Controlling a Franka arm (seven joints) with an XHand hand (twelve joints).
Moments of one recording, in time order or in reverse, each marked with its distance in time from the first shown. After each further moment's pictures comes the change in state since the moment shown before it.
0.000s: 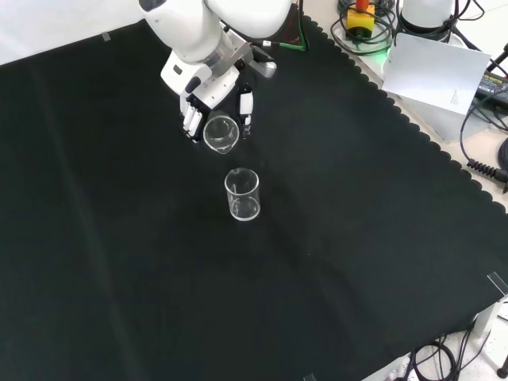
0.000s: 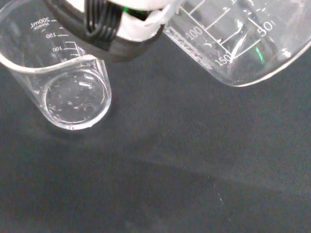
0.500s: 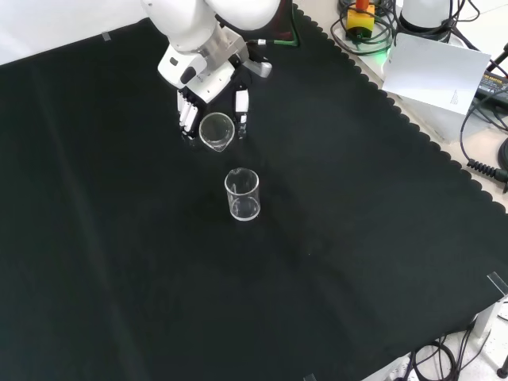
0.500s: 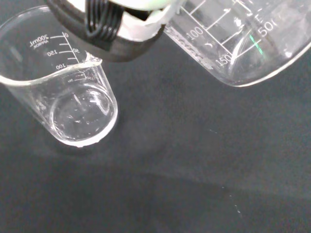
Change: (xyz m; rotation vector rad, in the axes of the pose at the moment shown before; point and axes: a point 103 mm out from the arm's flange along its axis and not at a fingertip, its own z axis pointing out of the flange) arm -0.018 0.005 0.018 -0.070 0.132 -0.032
